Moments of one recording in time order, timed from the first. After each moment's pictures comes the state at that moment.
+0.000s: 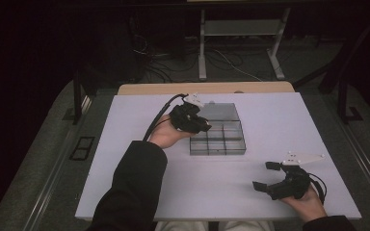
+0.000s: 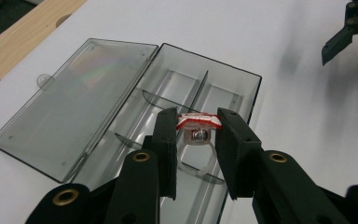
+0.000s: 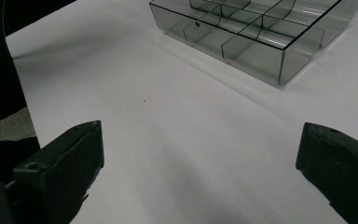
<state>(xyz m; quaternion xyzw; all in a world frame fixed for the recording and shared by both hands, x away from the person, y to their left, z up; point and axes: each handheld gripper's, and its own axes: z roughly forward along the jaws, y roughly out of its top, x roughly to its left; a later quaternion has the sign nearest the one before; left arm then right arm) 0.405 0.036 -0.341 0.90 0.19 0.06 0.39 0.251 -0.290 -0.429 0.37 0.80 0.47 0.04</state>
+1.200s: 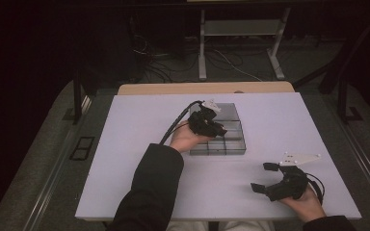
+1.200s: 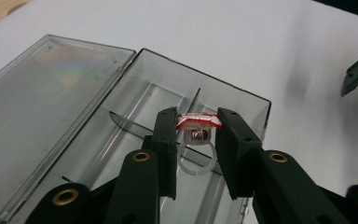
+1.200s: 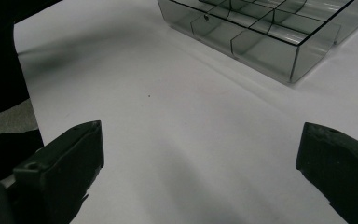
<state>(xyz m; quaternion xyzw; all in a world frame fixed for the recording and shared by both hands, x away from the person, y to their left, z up) 0.420 -0.011 -0.385 0.89 0.20 0.02 0.40 0.252 -0.285 -0.431 0.36 0.81 0.47 0.04</state>
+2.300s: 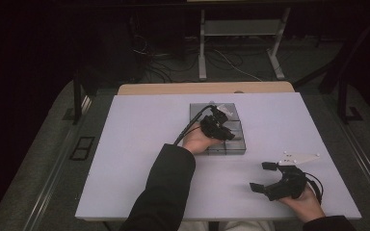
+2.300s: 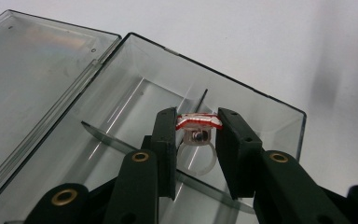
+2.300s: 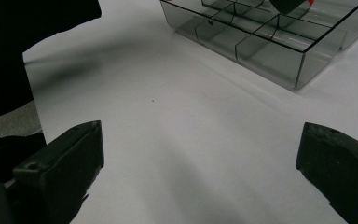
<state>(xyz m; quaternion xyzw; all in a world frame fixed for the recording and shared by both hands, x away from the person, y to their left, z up) 0.430 -0.049 -0.411 0.91 0.21 0.01 0.37 0.253 -0.282 -0.430 0.36 0.81 0.47 0.04</state>
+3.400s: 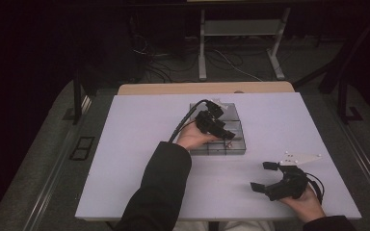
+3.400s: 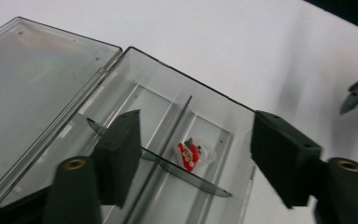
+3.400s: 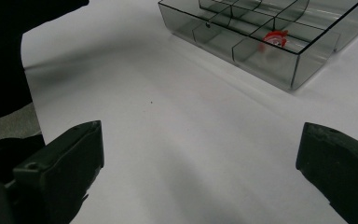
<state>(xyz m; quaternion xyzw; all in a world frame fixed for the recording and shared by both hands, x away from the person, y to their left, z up) 0.428 -0.028 -0.382 0.89 0.23 -0.03 0.39 0.252 -0.284 -0.429 0.36 0.80 0.48 0.04</state>
